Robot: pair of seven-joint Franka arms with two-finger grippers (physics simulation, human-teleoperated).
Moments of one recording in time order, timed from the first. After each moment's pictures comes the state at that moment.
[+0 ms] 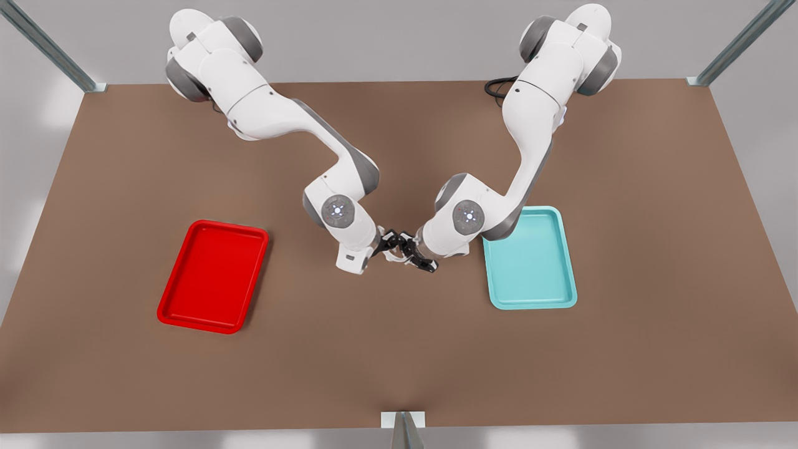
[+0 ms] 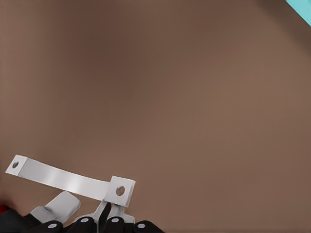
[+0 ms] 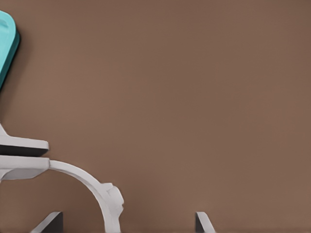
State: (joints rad) left arm -0.52 0.67 -0.15 -1.41 -0.27 2.23 -2.90; right arm 0.41 0.66 0.30 -1.49 0.00 2.23 0.22
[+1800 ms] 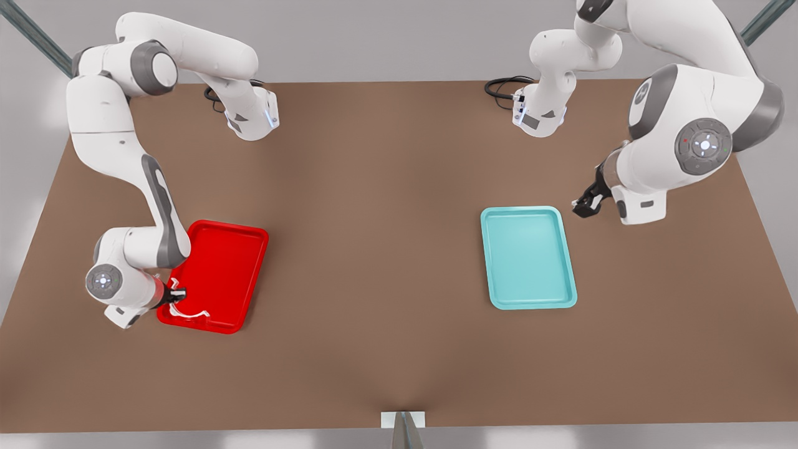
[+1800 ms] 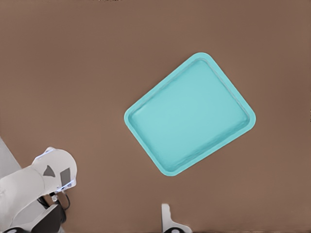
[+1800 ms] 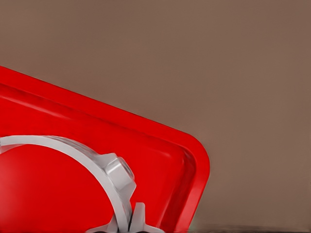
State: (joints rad) left arm -0.06 0.27 -0.20 -1.18 0.01 1.12 -1.15; right arm -0.37 0.65 0.27 -1.64 -0.37 2.16 -0.13
